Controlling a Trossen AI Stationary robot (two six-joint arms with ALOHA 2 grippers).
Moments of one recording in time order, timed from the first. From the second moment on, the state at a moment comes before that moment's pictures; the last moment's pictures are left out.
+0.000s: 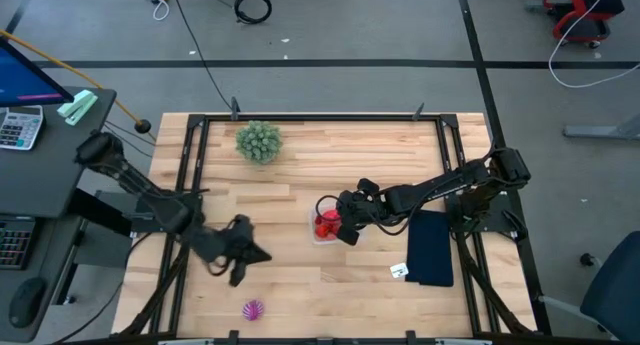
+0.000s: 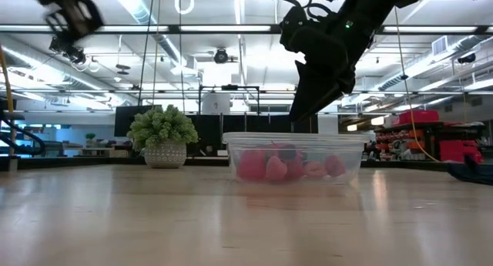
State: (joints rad) left arm -0.68 1.11 0.67 -0.07 -0.41 -0.81; right arm 0.19 1.69 1.07 -0.43 0.37 0.53
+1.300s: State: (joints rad) left arm -0.90 1.46 0.69 -0.07 -0.45 -1.14; right arm 0.19 1.69 1.07 -0.42 0.37 0.56
